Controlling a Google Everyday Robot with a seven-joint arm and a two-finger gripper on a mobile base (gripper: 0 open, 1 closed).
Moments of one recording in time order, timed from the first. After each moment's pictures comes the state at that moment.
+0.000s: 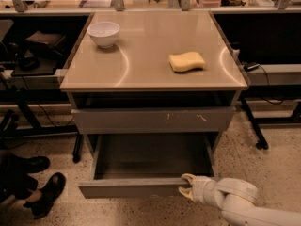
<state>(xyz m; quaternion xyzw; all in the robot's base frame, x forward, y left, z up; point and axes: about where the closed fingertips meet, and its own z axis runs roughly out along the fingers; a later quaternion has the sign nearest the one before) 0.473 -0.144 0.427 -0.57 0.73 0.02 0.37</state>
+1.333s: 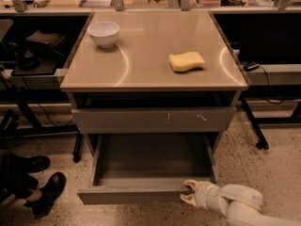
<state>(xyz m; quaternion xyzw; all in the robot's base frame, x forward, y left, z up) 0.454 -0.148 0.429 -0.57 0.73 0.02 0.37</state>
